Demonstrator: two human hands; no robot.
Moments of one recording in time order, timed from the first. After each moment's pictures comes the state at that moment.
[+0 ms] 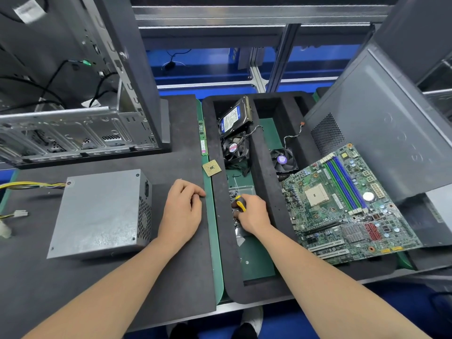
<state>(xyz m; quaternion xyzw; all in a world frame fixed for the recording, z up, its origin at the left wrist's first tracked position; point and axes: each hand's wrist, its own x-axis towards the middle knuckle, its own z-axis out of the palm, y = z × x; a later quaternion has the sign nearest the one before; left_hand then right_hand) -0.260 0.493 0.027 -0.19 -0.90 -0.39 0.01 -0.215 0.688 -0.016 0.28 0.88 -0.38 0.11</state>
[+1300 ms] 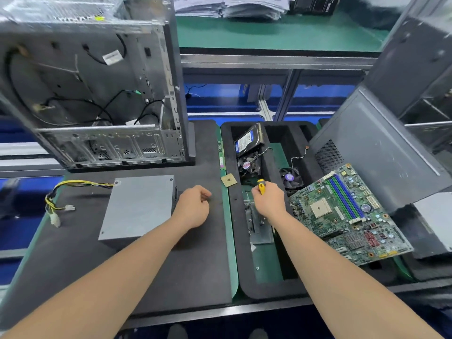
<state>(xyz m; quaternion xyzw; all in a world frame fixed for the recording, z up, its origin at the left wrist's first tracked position) -0.279 0.469 0.080 -0.09 -0.91 -0.35 -0.20 -0.232 0.683 0.070 0.33 0.86 -0.38 0.00</state>
